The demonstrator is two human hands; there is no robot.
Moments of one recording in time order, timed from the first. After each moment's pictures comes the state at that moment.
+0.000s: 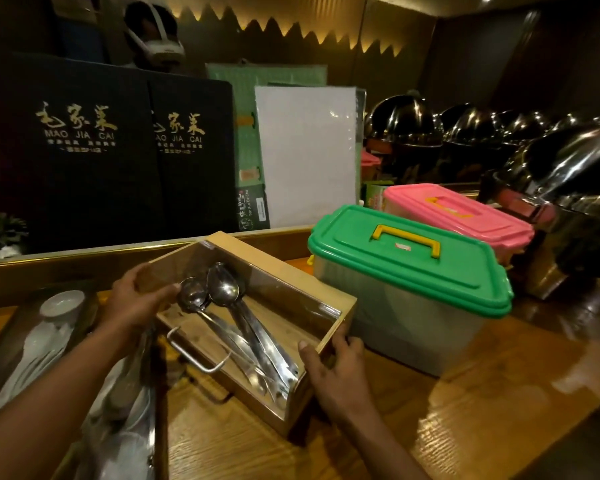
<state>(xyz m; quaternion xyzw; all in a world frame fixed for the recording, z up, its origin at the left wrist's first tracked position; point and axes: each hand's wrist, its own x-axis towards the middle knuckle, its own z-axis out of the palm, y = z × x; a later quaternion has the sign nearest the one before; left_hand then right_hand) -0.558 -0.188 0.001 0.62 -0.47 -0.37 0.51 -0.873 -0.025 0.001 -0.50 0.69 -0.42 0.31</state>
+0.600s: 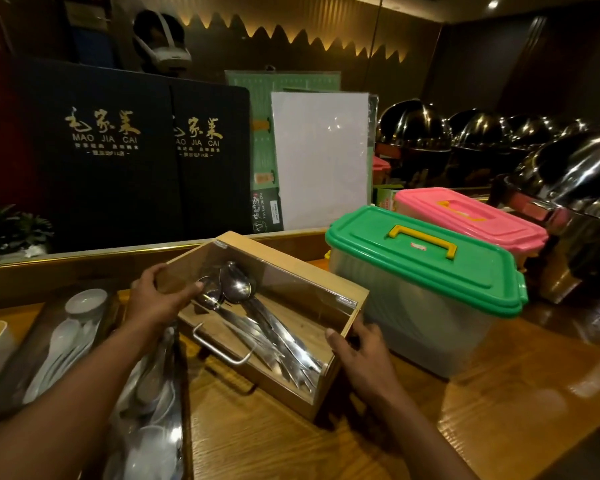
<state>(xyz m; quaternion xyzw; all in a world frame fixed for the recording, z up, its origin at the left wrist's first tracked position) -0.558 -0.179 0.007 0.66 -0.49 -0.31 0.48 -0.885 -0.039 0.016 -0.51 0.67 -0.43 0.33</state>
